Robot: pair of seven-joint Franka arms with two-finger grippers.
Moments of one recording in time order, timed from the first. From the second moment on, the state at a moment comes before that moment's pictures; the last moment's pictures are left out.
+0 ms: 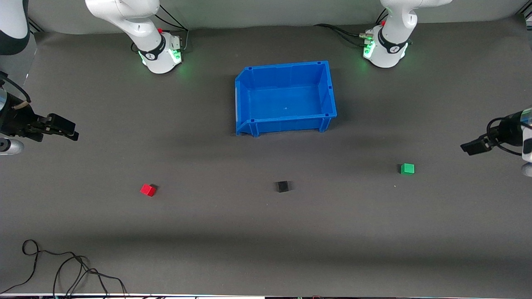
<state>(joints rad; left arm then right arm) 0.03 0.21 0.05 -1.57 0.00 1.60 -0.56 0.01 0.11 -0.01 -1.47 -0.01 1.55 -0.01</state>
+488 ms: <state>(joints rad) 0.03 0.21 0.05 -1.77 0.02 1.79 -0.89 0.01 0.18 -0.02 -1.47 0.03 1.55 -0.05</state>
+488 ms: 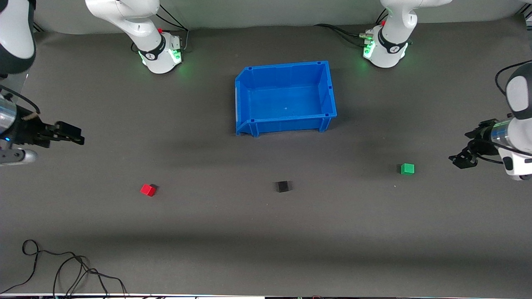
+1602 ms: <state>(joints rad) 0.05 0.42 0.04 -2.10 -0.03 2.47 -1.36 -0.04 0.61 -0.03 -1.47 0.16 1.78 0.08</state>
